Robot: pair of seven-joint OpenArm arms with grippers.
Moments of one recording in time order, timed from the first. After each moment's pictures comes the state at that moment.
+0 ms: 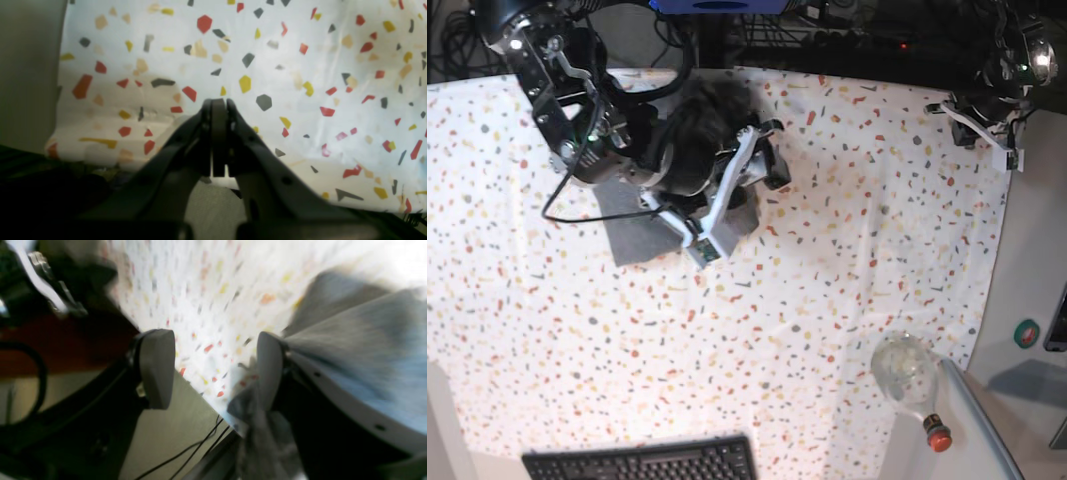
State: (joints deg) left arm 27.9 -14.6 -29.8 91.2 -21.2 -17.8 36.0; right arm -5.5 12.5 -29.5 113.3 34.2 -6.5 -59.9
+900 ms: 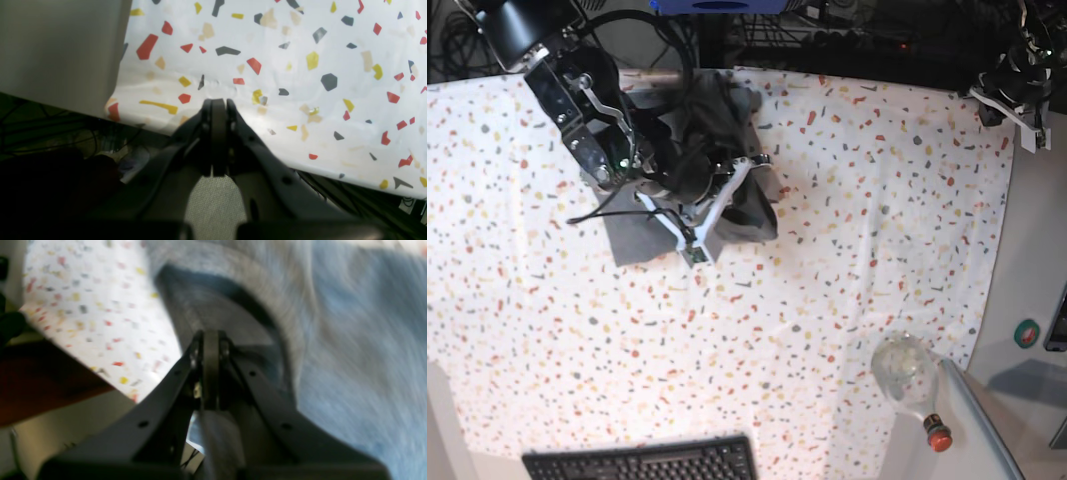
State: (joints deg) left arm 27.7 -14.6 -38.8 85.2 -20.9 -24.5 35.7; right arm 0.3 9.1 -34.6 93.4 33.6 -9.2 -49.5
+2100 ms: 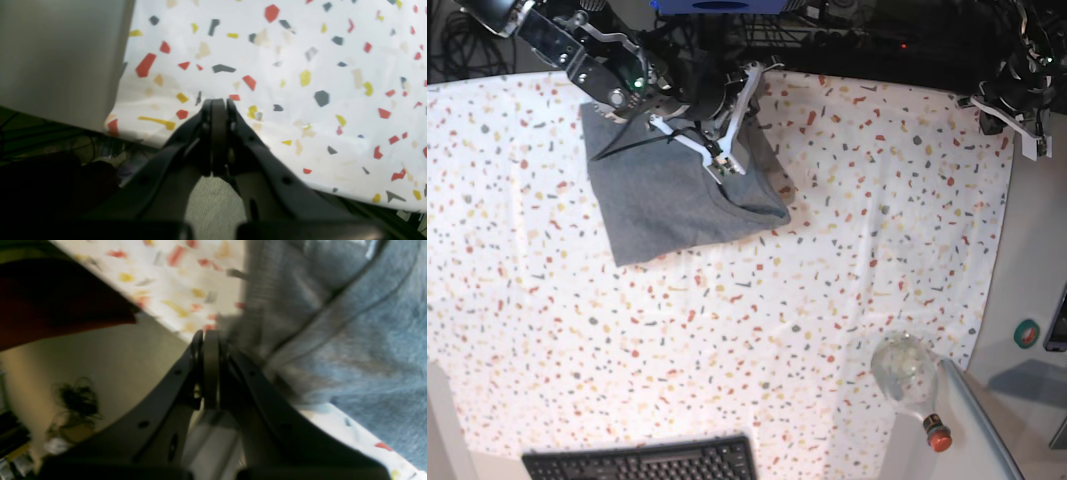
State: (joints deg) left arm 26.2 -14.6 -38.8 85.2 -21.0 -24.5 35.9; right arm -6.6 17.3 -47.4 104.2 34.6 -16.6 -52.6
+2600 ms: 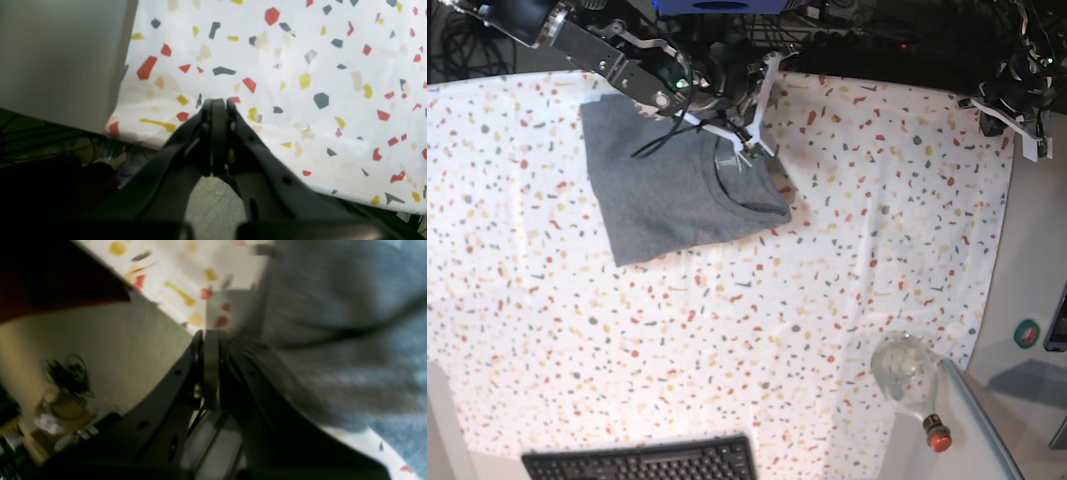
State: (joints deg) left arm 26.0 -14.6 -38.8 85.1 -21.0 -24.5 35.9; right arm -1.2 13.0 -55.5 91.6 34.2 -16.6 -52.4
